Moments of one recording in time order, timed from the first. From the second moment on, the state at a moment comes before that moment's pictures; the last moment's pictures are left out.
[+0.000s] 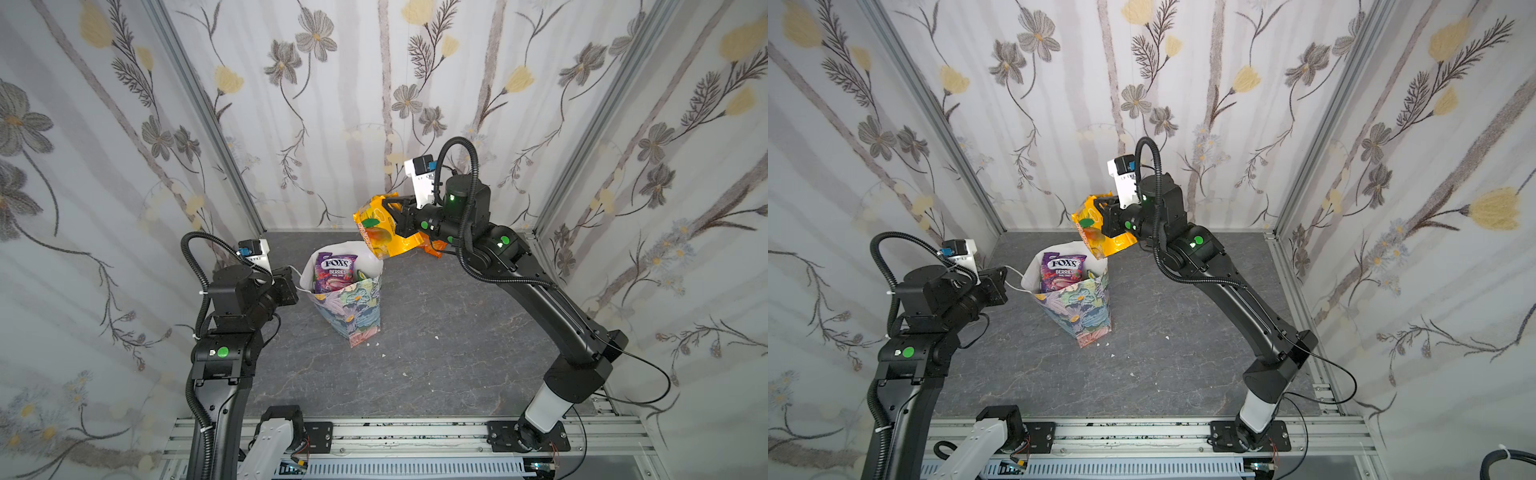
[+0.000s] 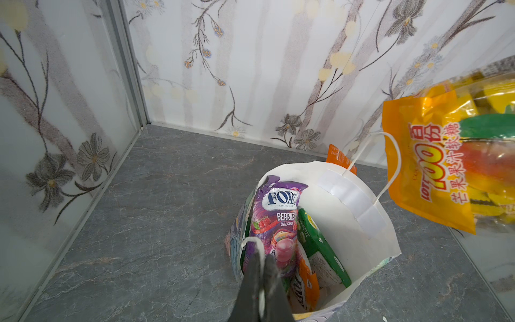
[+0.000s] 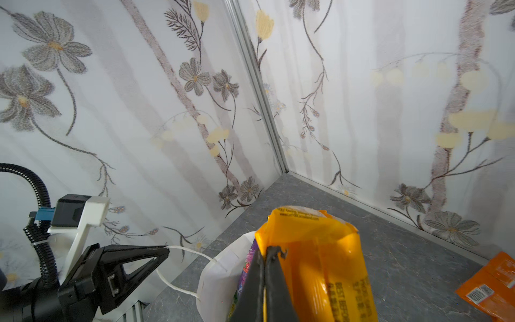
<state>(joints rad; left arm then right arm) 0.01 0.81 1.15 -0.69 0.18 -0.23 0.79 1.74 2.11 -0.46 -0.16 0.30</state>
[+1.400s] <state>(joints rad) 0.01 0.80 1.14 -0.68 0.18 -0.23 0.83 2.09 2.35 -0.55 -0.46 0.20</state>
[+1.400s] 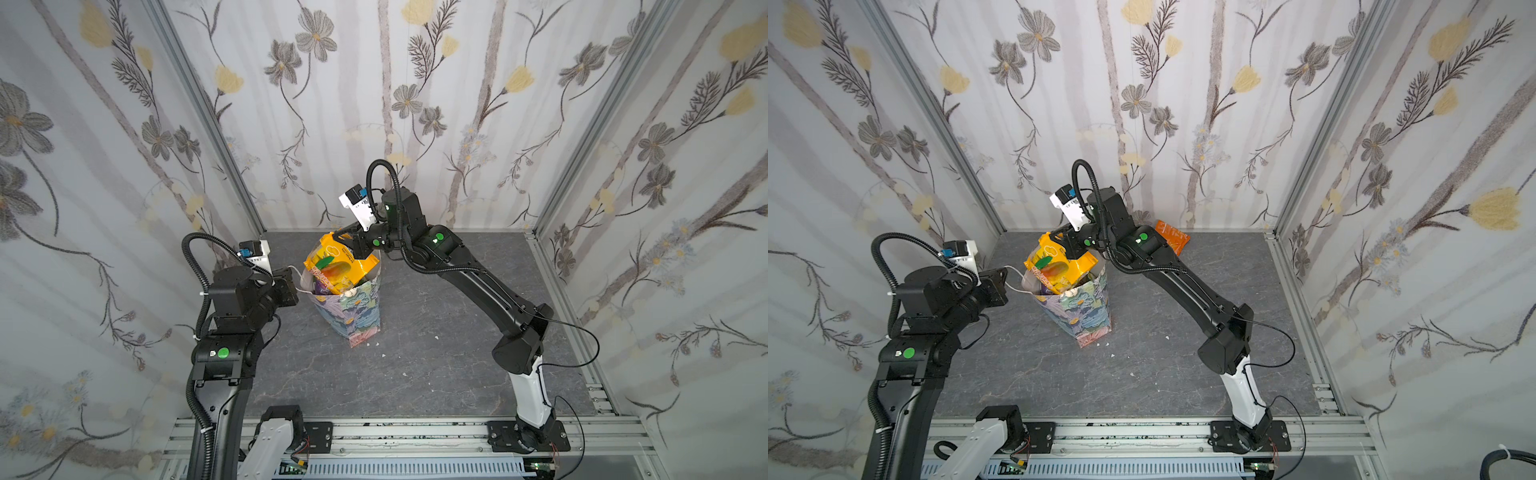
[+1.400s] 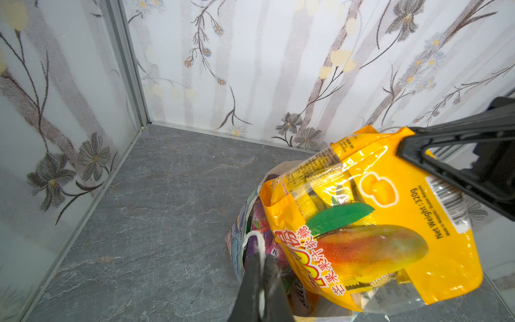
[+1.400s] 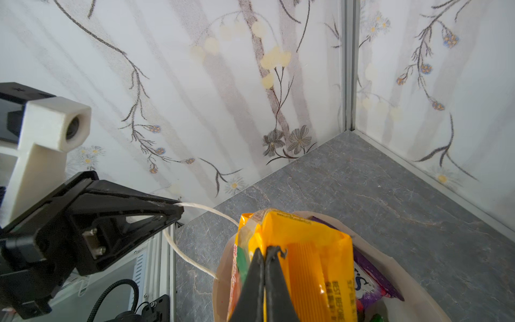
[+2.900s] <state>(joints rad) 0.01 0.80 1.15 -0.71 0.18 -0.22 0.85 2.09 2.36 -0.63 -0.39 0.28</state>
